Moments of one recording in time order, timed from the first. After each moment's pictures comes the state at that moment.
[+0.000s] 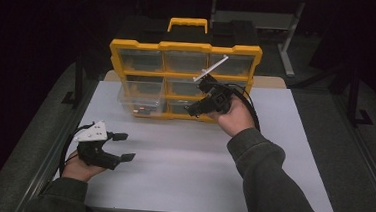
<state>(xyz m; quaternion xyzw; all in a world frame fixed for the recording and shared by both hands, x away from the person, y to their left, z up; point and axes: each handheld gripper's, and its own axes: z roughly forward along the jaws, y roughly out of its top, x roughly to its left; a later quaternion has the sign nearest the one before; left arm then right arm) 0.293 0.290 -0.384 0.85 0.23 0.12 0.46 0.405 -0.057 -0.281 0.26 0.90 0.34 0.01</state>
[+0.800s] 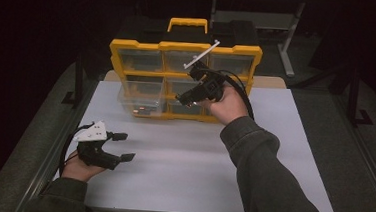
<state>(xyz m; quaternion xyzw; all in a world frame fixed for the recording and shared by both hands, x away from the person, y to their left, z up) 0.294 0.291 -0.383 0.85 0.23 0.12 0.46 0.415 -0.036 -0.250 0.25 0.90 0.35 0.02</state>
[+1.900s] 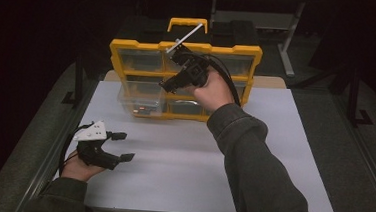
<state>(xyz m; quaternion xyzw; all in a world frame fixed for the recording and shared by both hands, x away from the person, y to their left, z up) 0.295 0.292 -0.384 0.85 0.23 0.12 0.47 0.426 0.001 -0.218 0.22 0.90 0.36 0.03</state>
